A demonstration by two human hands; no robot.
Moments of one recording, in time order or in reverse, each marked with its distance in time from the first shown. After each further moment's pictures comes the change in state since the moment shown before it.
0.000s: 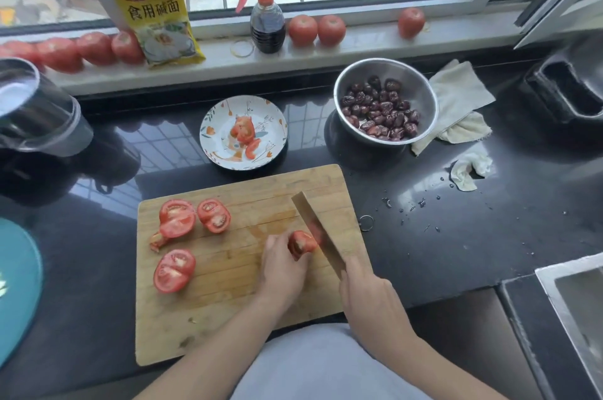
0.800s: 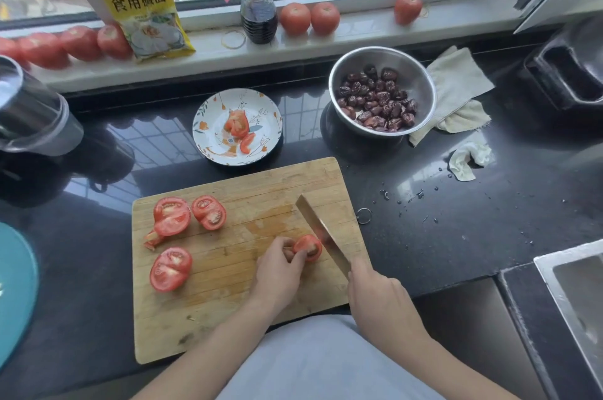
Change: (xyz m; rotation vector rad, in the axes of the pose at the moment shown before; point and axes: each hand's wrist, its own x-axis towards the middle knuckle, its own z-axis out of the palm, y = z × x) left_hand -0.011 -0.003 -0.006 -0.027 -0.071 -0.106; right_hand -0.007 0.006 -0.006 -0.162 -0.052 0.043
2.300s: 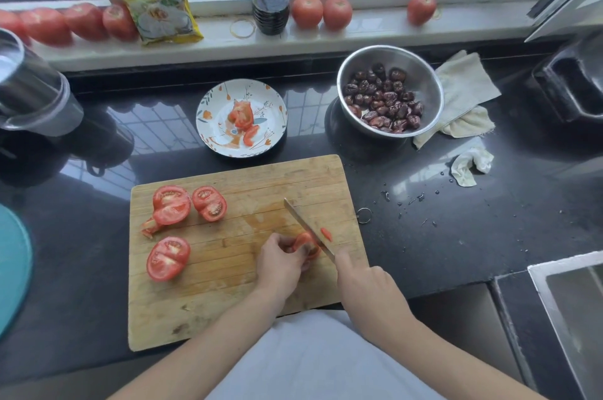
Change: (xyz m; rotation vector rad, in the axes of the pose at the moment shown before) left_hand 0.005 0.003 0.016 -0.543 0.036 -0.187; right_hand 0.017 -0.009 -0.010 -0.194 -0.028 -0.138
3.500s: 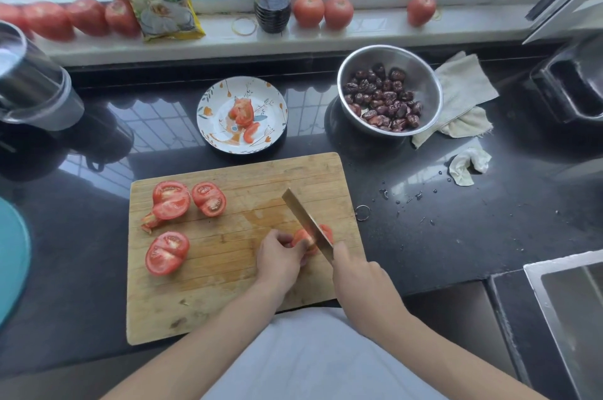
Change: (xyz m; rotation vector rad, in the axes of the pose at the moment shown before) left_hand -0.006 0.006 0.000 0.099 0.019 0.002; right_hand 0.003 -0.007 0.007 0.098 -0.057 0.088
